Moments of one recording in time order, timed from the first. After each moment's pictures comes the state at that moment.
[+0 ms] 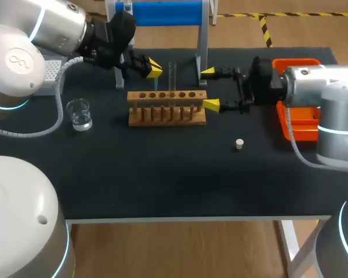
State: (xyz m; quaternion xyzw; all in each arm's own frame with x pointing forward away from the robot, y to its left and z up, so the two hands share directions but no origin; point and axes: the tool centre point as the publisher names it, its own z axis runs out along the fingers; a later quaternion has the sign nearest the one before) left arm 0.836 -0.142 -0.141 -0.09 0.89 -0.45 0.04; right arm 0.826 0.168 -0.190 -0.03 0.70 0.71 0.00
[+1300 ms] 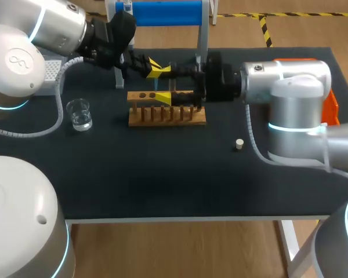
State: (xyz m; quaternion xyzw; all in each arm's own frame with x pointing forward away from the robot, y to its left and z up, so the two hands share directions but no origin) left arm 0.836 -0.143 -0.141 -0.09 0.89 -0.45 0.04; right arm 0.832 0.270 -0.180 0.00 0.71 0.70 0.01
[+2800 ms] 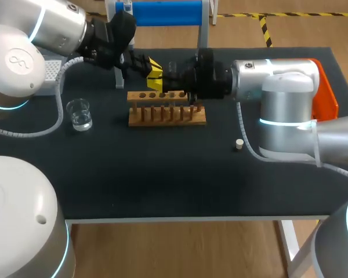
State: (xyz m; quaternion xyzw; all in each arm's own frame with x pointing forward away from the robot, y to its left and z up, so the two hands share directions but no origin) left arm 0.836 -0.143 -0.141 -0.09 0.89 -0.45 0.04; right arm 0.835 0.288 -0.174 -0.01 0.69 0.72 -0.01
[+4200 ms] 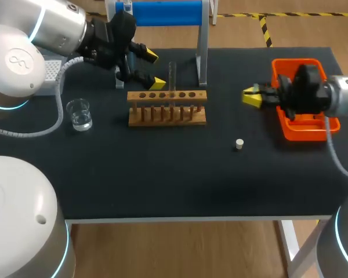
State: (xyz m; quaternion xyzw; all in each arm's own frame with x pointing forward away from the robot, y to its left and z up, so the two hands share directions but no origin) left arm 0.836 -0.143 -0.141 -0.09 0.89 -0.45 0.04; right arm 0.795 0.057 -0.193 -0.02 0.69 0.72 -0.01
